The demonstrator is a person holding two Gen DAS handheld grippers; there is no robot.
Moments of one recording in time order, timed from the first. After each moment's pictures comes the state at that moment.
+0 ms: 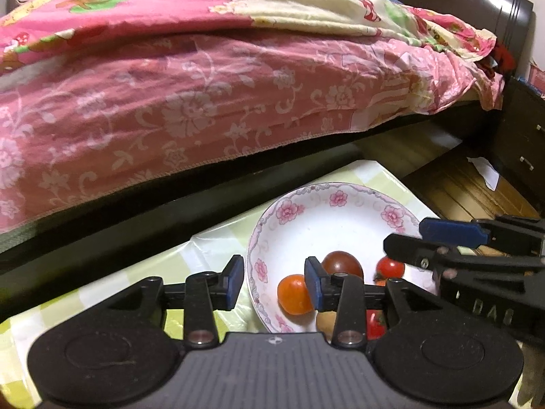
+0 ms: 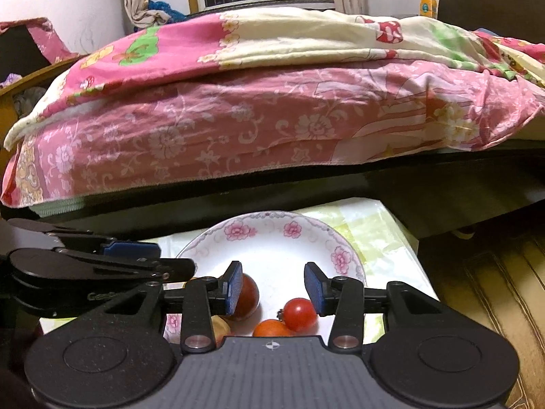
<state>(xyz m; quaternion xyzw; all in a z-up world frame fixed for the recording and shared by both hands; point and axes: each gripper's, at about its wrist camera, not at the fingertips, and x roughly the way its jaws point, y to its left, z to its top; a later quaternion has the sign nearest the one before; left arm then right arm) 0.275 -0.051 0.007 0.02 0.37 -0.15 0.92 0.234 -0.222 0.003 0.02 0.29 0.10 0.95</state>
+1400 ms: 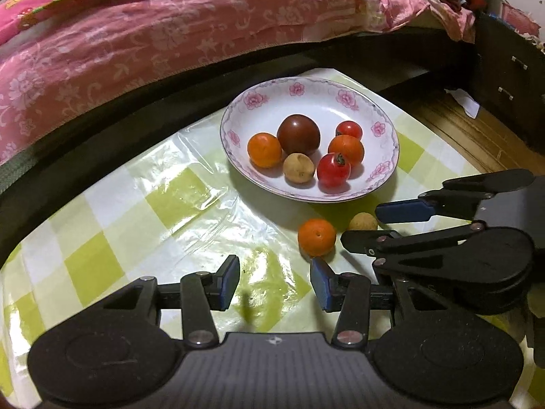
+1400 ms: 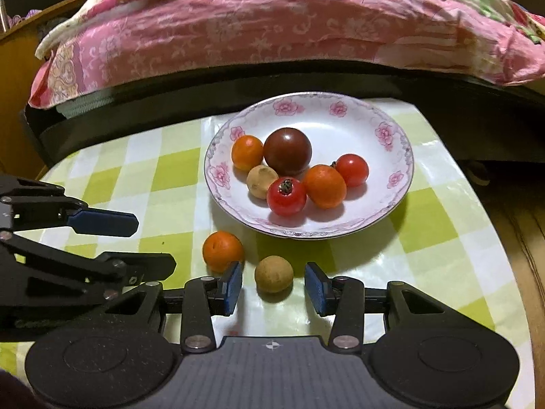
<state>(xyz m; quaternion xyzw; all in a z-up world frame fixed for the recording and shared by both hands) 0.181 -0.044 -0.019 0.08 0.43 -0.18 0.88 0.176 -0.190 -0.050 -0.02 0.40 0.13 0.91</state>
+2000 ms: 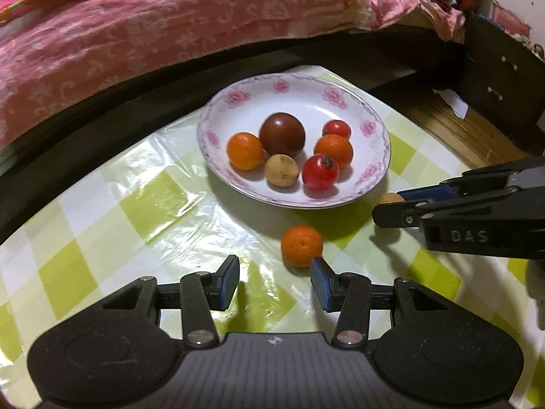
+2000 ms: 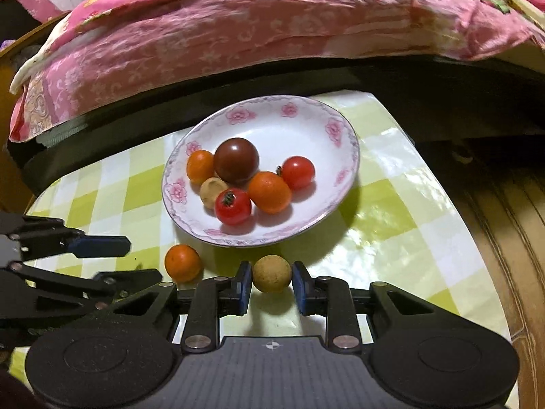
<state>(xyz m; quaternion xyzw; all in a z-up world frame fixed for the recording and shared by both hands) 0.192 -0.056 -0.033 0.08 0.43 -0.21 0.88 0.176 -0.230 -0.041 0.03 0.41 0.10 0.91</state>
